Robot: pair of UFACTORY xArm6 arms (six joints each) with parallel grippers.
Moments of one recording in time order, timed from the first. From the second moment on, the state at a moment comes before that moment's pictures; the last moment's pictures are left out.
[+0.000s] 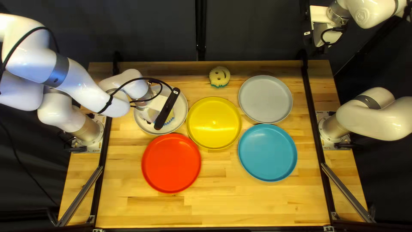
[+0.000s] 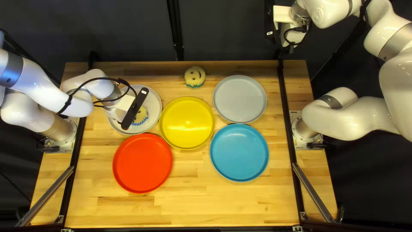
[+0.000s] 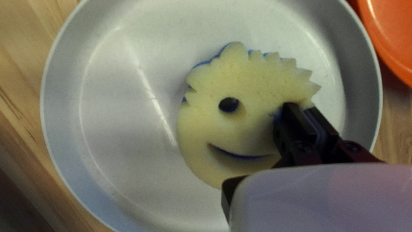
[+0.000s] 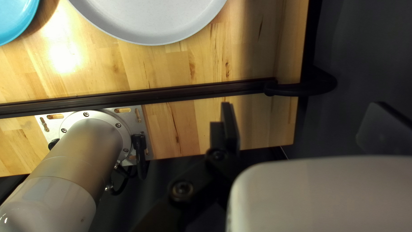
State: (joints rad) left arm 0.34 -0.47 -0.11 -0.31 0.51 0.95; right arm -1.04 -0.72 -0.59 -0.01 1.25 -0.97
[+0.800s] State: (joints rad) left arm 0.08 -0.36 -0.20 -0.31 0.43 0.77; right arm -1.04 -0.72 -0.59 -0.01 1.25 -0.97
